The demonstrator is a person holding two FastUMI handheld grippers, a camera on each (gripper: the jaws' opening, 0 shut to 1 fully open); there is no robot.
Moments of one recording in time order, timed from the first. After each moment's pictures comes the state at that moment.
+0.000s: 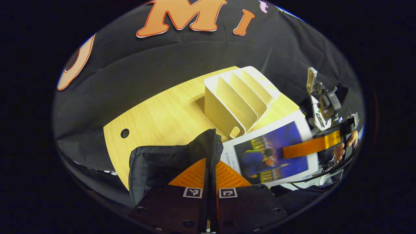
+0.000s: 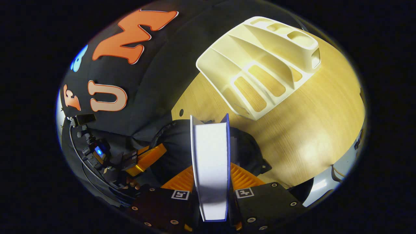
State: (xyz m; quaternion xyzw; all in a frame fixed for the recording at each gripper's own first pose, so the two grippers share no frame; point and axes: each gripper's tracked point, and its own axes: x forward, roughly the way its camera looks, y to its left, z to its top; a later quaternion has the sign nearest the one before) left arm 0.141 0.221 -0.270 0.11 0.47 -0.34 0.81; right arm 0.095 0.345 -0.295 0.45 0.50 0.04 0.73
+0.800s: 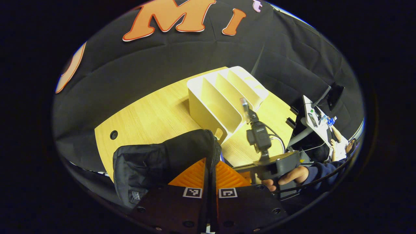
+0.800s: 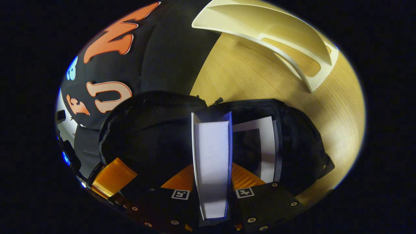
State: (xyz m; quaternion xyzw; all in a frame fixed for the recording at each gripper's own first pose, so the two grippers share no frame) left arm 0.118 0.175 -0.267 0.10 0.46 -0.37 0.80; right arm 0.141 0.466 -0.363 0.54 0.48 0.14 0.67
